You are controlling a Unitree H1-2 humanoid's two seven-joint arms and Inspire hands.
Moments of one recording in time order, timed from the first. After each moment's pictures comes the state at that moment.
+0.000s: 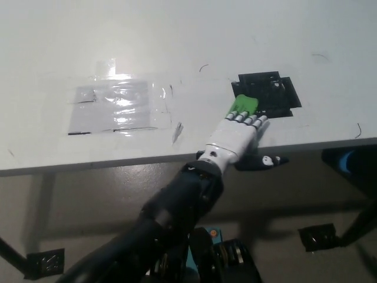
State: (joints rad) left_arm -0.88 -0.04 -0.67 0.97 0.86 0.04 0.23; right_arm -0.15 -0.11 -0.37 0.06 0.09 -0.02 -0.19
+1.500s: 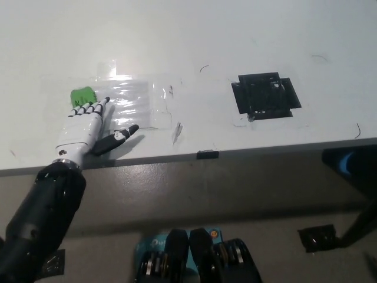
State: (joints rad) left_arm -0.66 0.35 -0.36 0.77 0.75 0.05 0.21; right_arm -0.11 -0.11 -0.39 0.06 0.10 -0.06 -0.20
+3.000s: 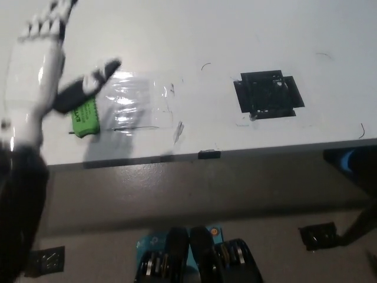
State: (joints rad) left_arm -0.44 0.39 -0.11 -0.28 0.75 0.19 0.02; right_arm -0.09 -0.13 -0.39 0.03 0.11 -0.04 -0.20
